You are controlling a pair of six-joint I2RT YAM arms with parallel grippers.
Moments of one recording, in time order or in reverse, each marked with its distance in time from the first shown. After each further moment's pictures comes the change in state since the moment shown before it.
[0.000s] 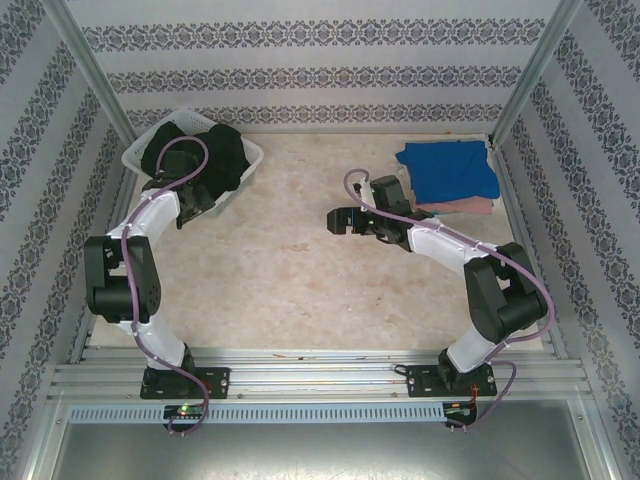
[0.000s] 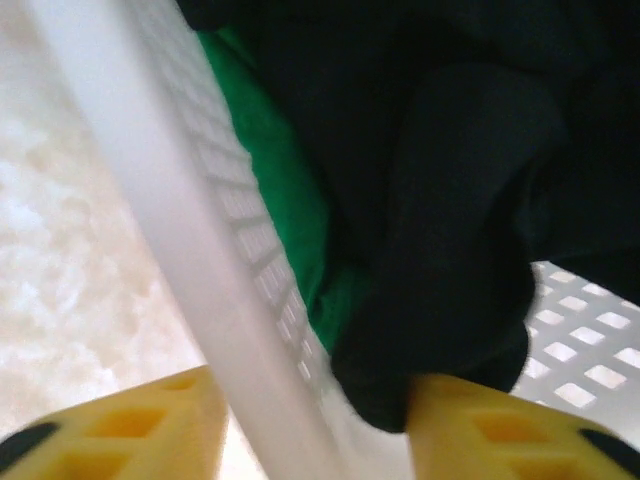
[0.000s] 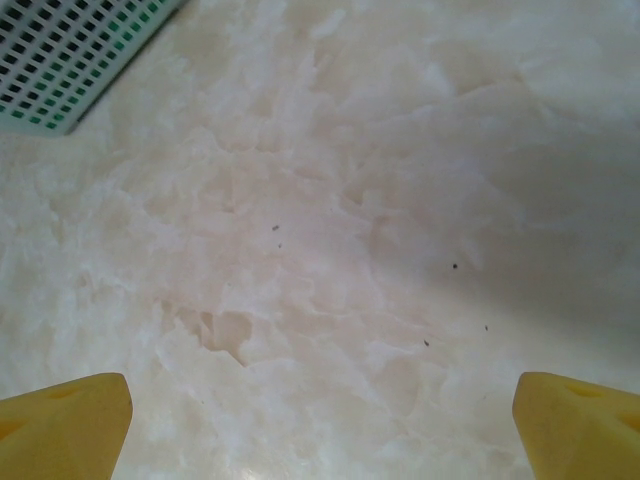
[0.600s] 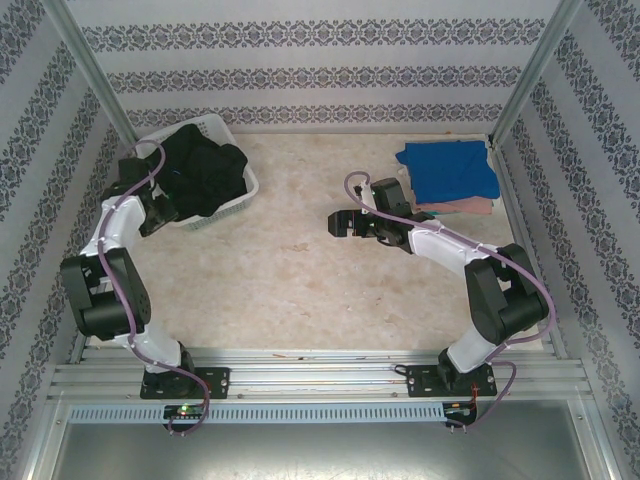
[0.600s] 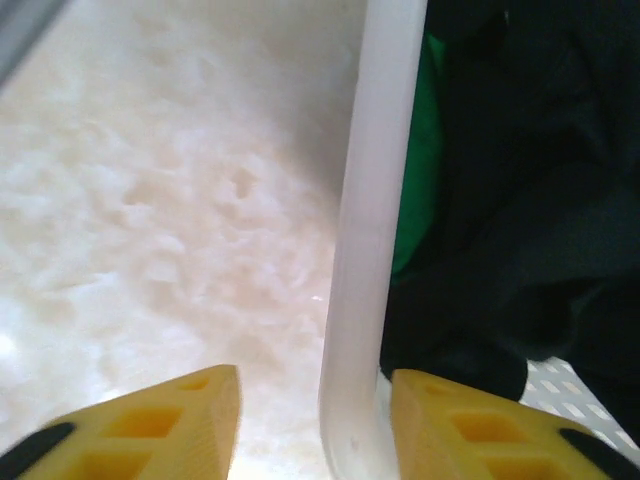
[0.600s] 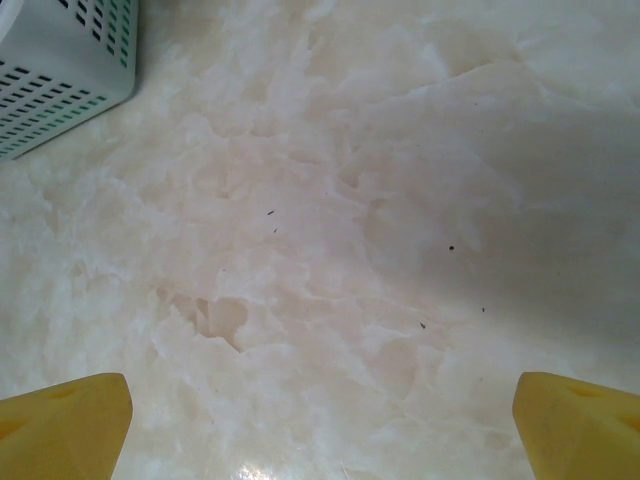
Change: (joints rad) left arm 0.226 -0.116 -0.006 -0.179 0.035 0.159; right arm 0.000 -0.009 -0.009 -0.011 0.000 0.000
